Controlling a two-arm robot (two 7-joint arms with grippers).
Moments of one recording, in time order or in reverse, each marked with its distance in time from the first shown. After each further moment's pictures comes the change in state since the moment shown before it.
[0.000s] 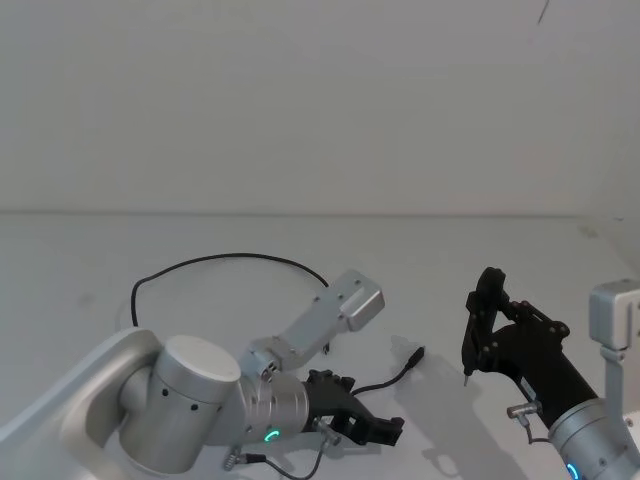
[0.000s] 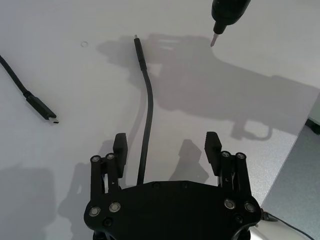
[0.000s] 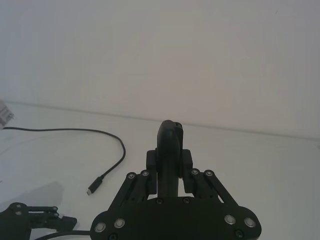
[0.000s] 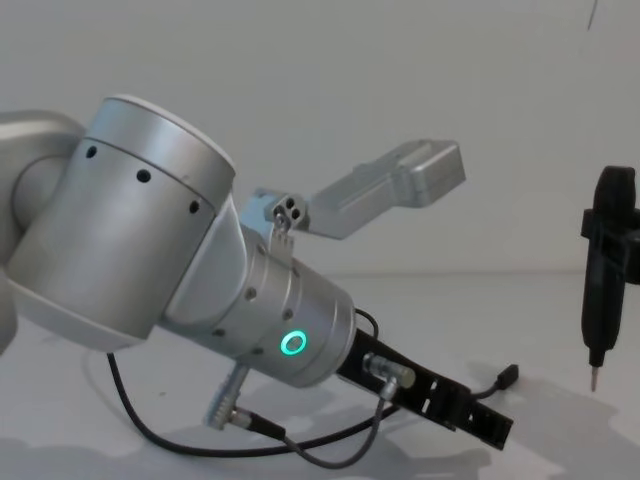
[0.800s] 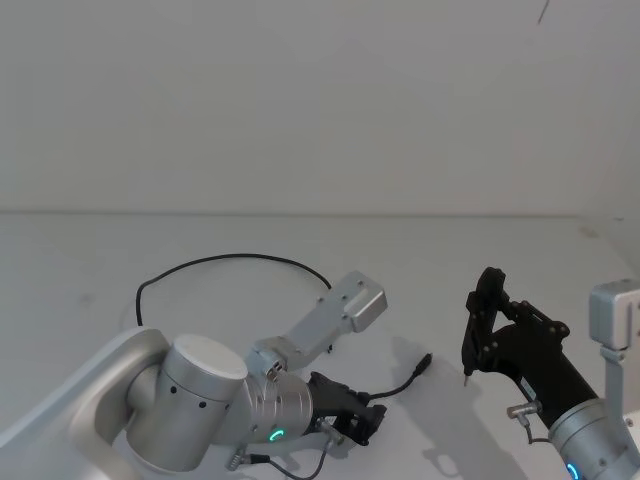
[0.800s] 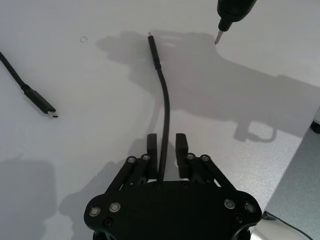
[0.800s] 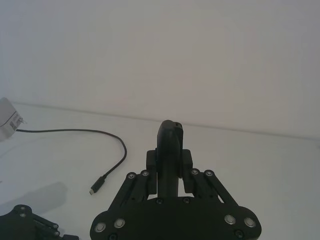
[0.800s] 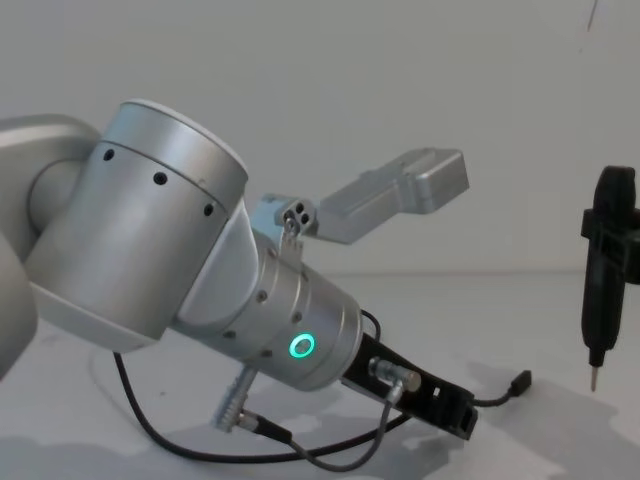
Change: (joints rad) left arm -0.006 -0.019 -0.001 0.020 0.004 0.017 0.008; right arm 0.000 0.000 0.000 0.000 0.000 0.000 0.000
